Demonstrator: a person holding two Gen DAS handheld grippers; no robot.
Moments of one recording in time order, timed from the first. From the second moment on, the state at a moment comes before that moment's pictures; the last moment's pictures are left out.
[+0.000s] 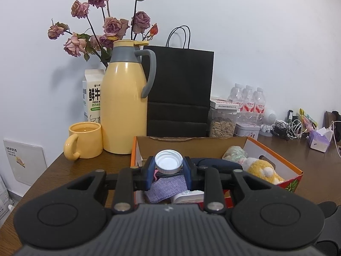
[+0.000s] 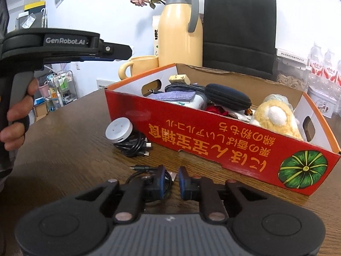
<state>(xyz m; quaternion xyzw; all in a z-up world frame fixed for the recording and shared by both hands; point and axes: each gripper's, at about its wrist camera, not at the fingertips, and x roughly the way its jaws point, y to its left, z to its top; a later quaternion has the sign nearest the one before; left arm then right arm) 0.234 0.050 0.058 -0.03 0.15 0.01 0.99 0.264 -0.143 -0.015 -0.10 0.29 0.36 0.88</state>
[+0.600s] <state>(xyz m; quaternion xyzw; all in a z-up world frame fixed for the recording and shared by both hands) 0.228 0.053 0.056 -0.04 0.15 0.01 0.99 0.261 -0.142 -0.019 -0.09 0.30 0.37 0.87</state>
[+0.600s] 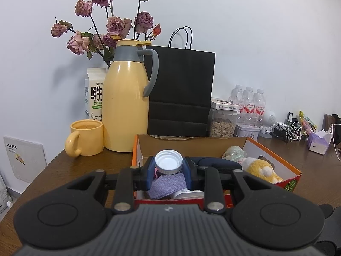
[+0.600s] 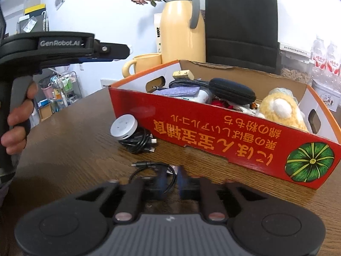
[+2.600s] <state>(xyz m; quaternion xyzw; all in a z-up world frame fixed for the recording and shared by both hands) 0.296 0.029 0.056 -0.01 0.10 0.09 0.99 0.345 -0.165 0.036 -0.02 0.17 0.25 0.95</state>
